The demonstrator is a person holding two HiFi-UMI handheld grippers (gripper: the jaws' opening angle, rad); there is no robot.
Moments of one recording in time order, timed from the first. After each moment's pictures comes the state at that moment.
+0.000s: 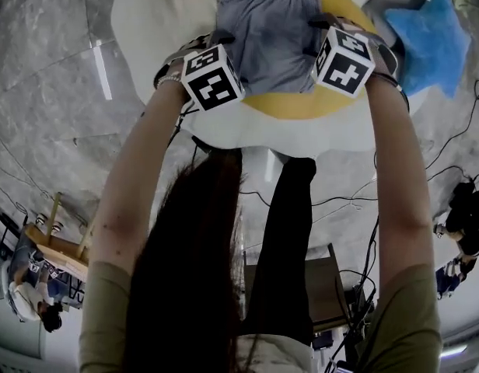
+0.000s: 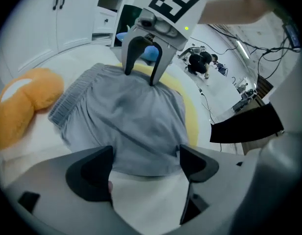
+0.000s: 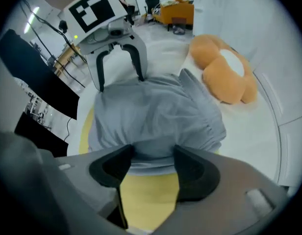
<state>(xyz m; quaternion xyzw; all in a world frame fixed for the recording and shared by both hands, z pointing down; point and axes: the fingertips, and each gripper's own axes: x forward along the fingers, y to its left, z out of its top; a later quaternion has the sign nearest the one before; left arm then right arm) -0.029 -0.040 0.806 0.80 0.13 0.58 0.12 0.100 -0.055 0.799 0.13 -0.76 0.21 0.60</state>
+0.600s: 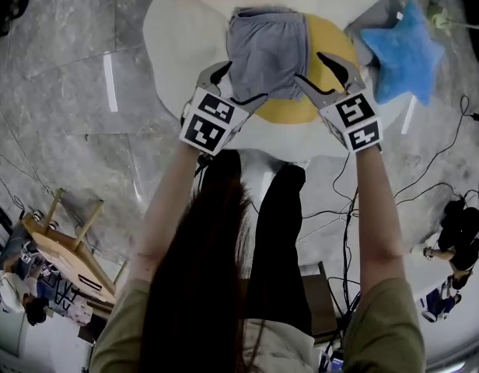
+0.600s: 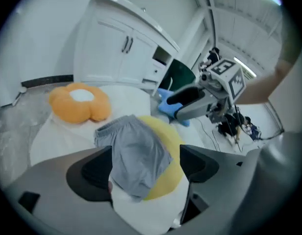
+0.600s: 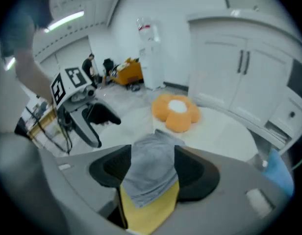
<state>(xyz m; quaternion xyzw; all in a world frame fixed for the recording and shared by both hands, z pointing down) -0.017 -0.055 0.672 0.86 -0.15 0.40 0.29 0.089 -0.067 0.645 0.41 -0.81 0.28 0.33</state>
